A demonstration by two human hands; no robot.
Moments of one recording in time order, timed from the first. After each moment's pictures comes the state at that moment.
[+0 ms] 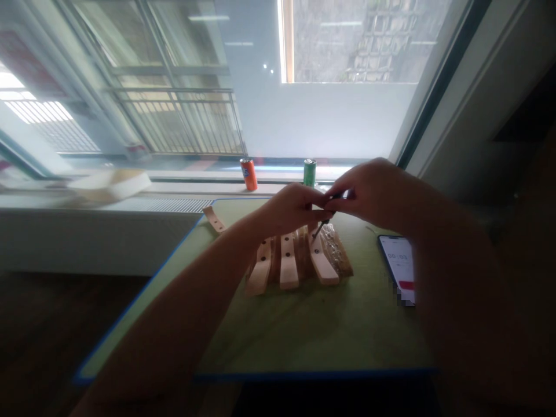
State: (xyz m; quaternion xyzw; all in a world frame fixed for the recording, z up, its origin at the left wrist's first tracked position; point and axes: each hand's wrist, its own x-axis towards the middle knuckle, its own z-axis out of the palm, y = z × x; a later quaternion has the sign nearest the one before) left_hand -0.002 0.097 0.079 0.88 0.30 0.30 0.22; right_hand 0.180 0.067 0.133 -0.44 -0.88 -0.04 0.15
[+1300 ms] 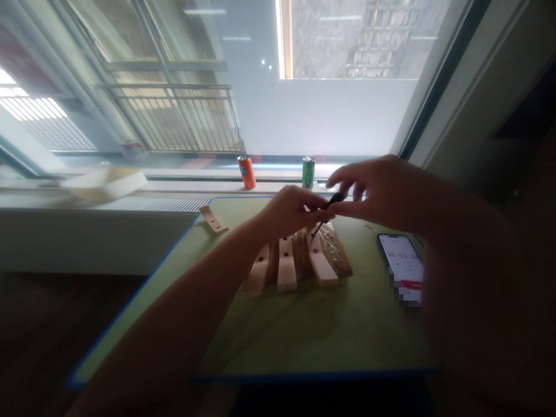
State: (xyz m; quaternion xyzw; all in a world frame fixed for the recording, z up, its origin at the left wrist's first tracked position) left_hand -0.001 0.102 0.069 0.87 0.32 0.33 0.20; right_hand 0.188 0.060 0.140 -0.46 -0.88 -0.03 0.14
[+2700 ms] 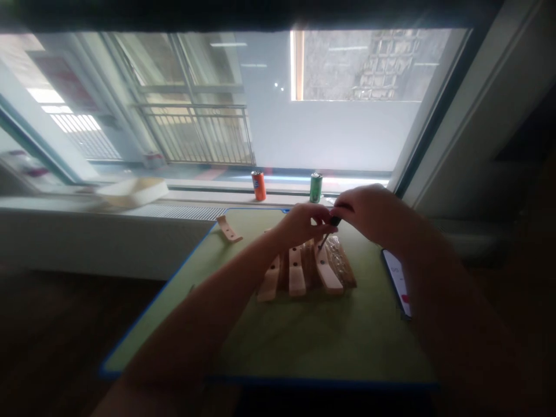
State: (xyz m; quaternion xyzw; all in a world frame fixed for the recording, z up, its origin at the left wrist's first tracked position) left_hand -0.002 0.111 0.058 0.86 0.31 0.38 0.17; right_hand 0.173 0.072 0.126 -0.47 -0.86 -0.09 0.17
